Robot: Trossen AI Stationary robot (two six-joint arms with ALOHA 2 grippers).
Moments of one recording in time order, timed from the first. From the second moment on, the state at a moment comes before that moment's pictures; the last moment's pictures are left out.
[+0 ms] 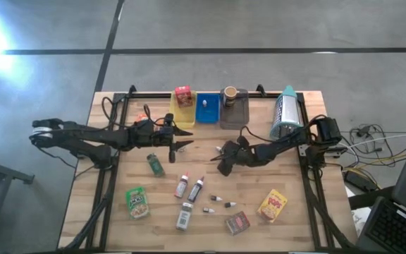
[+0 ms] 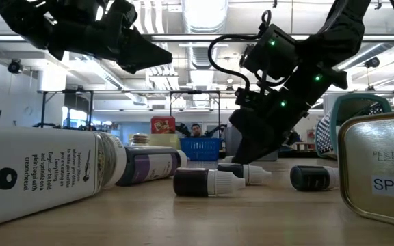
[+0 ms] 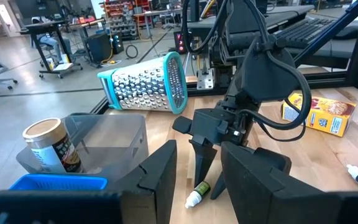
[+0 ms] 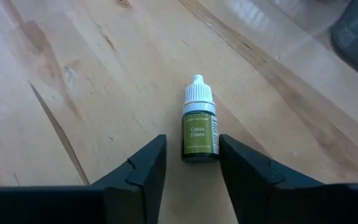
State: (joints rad) left arm 0.13 1.17 0.49 0.59 0.00 0.12; right arm 0.06 1.82 0.76 0.12 0.47 0.59
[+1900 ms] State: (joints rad) left arm 0.13 1.43 0.79 0.68 0.19 -0.08; right arm 0.15 0.93 0.71 0.01 0.43 0.17
